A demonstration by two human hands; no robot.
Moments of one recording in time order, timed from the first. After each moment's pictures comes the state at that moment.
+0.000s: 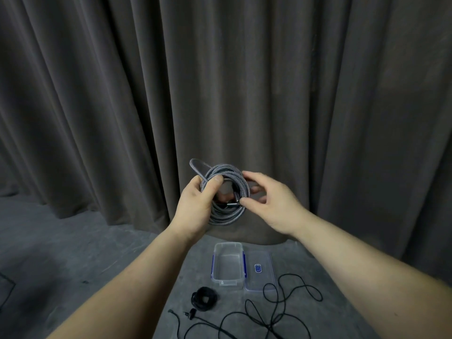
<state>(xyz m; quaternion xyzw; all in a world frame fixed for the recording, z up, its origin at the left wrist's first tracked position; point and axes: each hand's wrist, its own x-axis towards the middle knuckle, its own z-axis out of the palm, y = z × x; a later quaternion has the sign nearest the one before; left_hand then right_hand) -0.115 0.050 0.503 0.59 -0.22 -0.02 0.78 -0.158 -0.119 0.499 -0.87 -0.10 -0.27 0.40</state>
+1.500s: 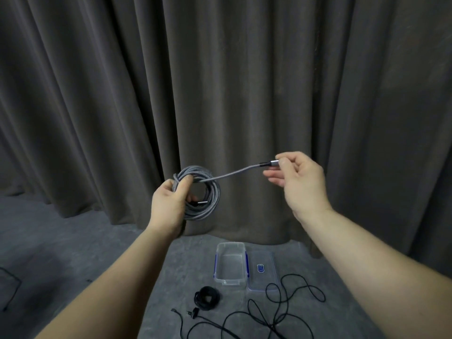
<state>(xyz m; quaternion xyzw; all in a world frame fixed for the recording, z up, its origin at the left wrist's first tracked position) -0.080 0.090 0.492 0.64 -0.11 0.14 0.75 -0.169 -0.117 0.533 -0.64 0.03 -0.39 0.66</state>
